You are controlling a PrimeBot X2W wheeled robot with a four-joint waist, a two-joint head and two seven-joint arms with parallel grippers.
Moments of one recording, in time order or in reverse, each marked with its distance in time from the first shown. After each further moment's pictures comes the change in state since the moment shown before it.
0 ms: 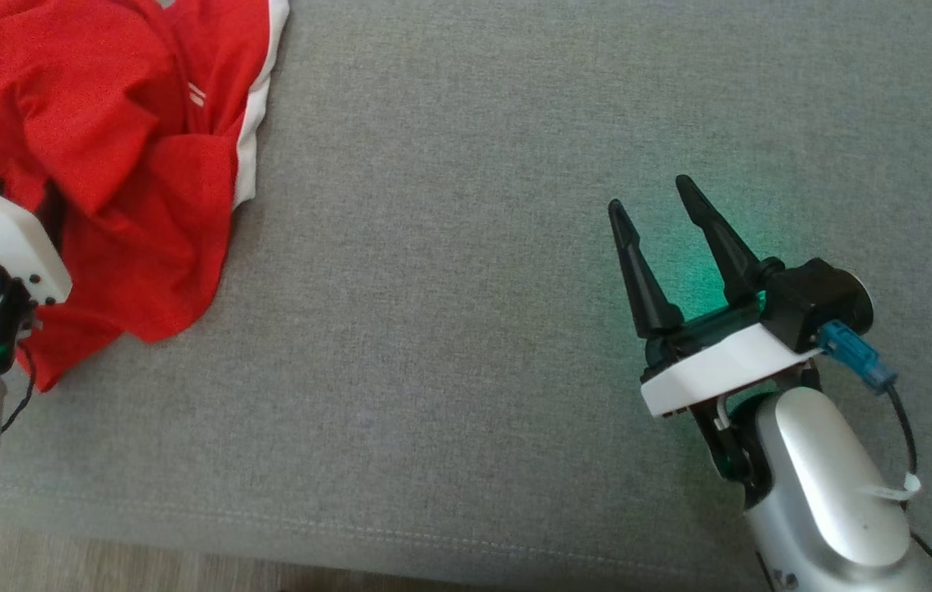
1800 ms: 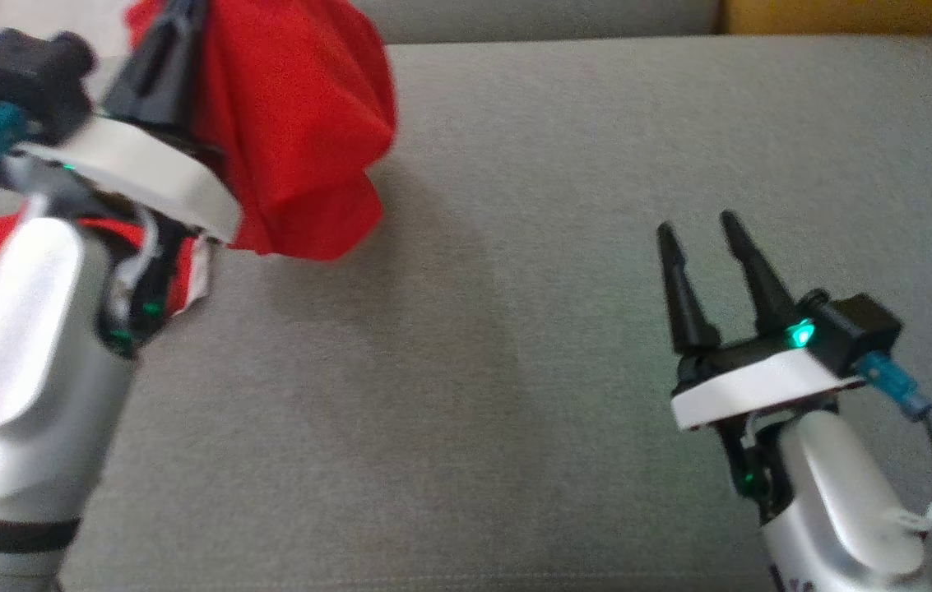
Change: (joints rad) left arm 0.082 -0.021 -0.209 -0.741 -0.021 0.178 -0.170; right arm 0.044 0.001 -0.058 0.112 0.105 0.000 -0.105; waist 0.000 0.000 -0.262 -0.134
